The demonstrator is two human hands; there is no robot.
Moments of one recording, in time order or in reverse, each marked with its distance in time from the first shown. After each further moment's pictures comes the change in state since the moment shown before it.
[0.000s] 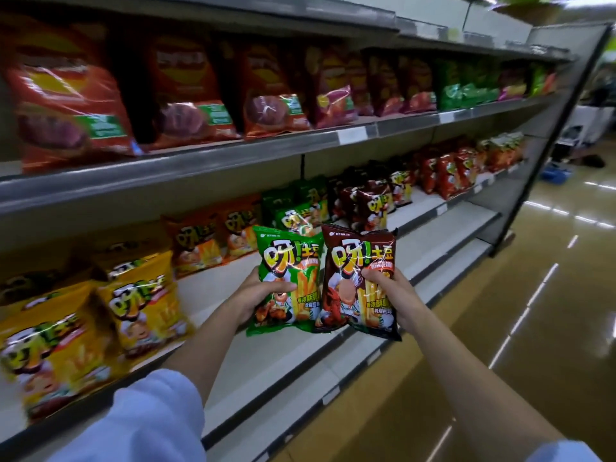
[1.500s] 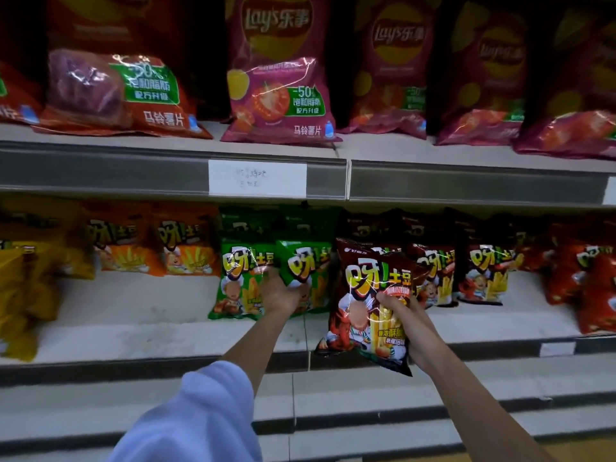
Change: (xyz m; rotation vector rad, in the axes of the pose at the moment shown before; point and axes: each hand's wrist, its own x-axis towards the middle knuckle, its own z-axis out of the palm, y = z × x) left_hand 0.391 0.037 0.157 0.145 0.991 -0.183; right_hand 0.428 -0.069 -0.147 -0.132 -0.465 0.143
